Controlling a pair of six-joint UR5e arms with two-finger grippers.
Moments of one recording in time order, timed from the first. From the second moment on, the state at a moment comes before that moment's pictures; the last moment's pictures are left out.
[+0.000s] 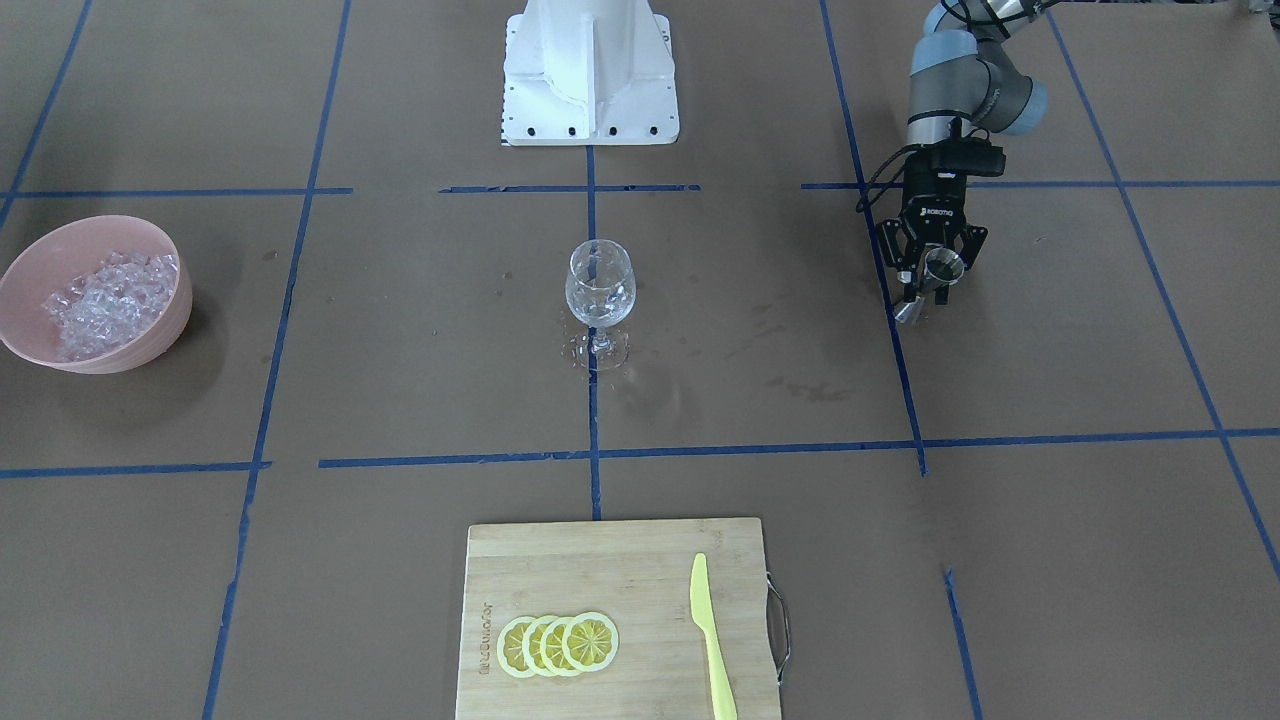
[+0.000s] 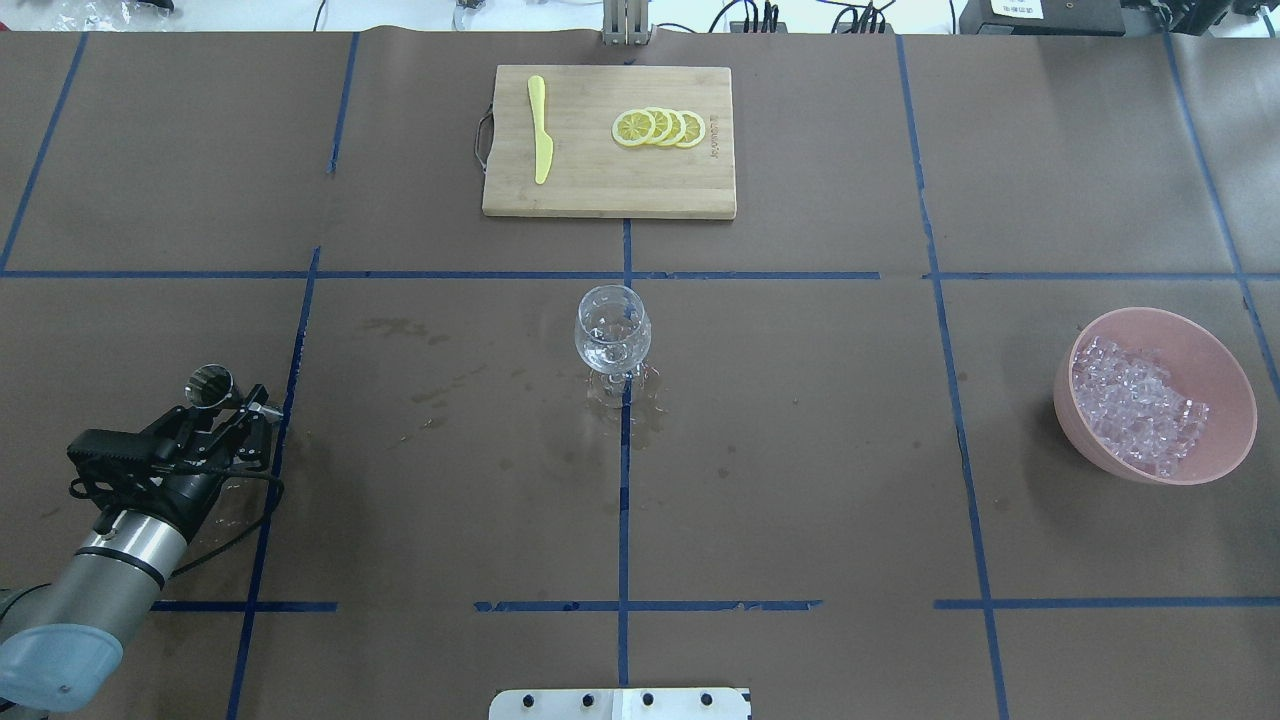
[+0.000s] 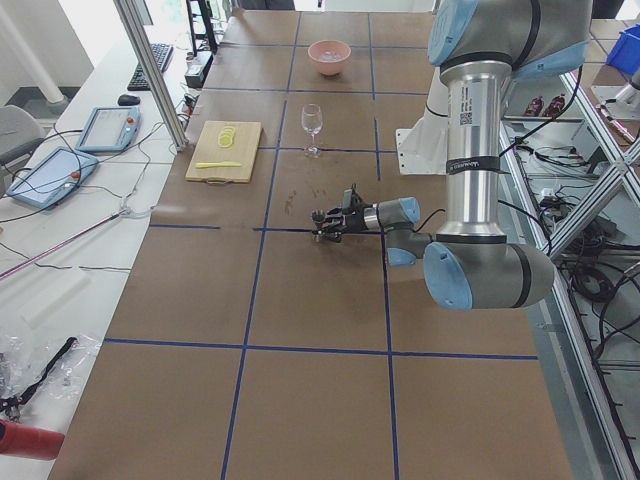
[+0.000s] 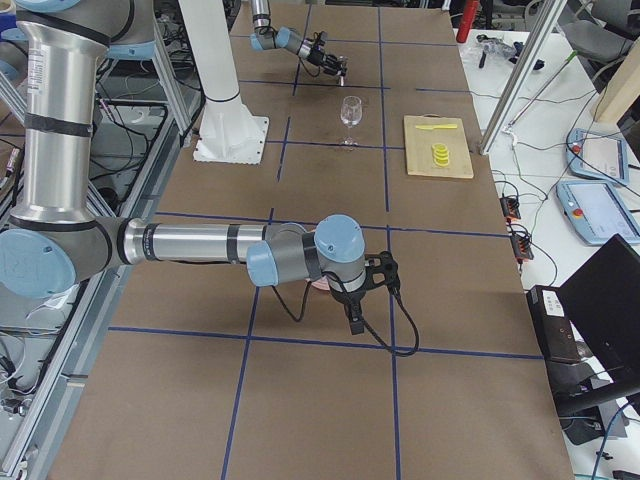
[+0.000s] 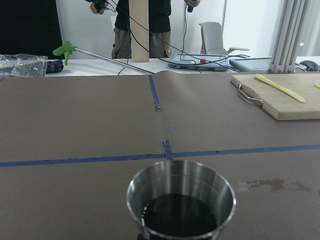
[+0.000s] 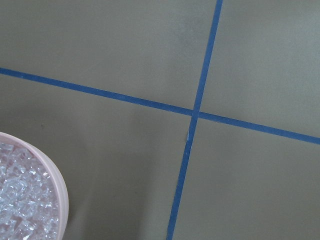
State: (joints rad) left arm -0.16 -1.47 -1.63 -2.77 -0.58 -1.18; right arm 1.55 -1.72 1.75 -1.36 2.36 -0.03
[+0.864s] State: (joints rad) left arm -0.16 -1.46 -1.66 -2.78 -0.58 -1.16; right arm 1.55 -1.72 1.75 -1.36 2.36 -0.03
